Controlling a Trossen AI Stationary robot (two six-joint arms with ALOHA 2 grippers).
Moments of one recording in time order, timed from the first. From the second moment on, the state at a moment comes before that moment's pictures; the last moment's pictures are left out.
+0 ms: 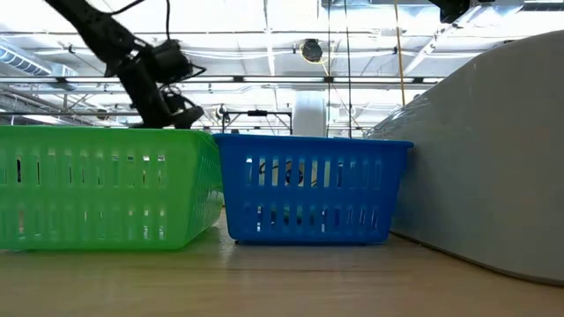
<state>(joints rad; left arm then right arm) 0.76 1.32 0.75 -0.27 -0.14 -0.44 0.58 1.04 0.44 0.70 0.65 -0.20</state>
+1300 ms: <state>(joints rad) 0.75 1.56 0.68 -0.05 -0.13 -0.52 0.54 1.04 0.44 0.67 0.65 -0.14</state>
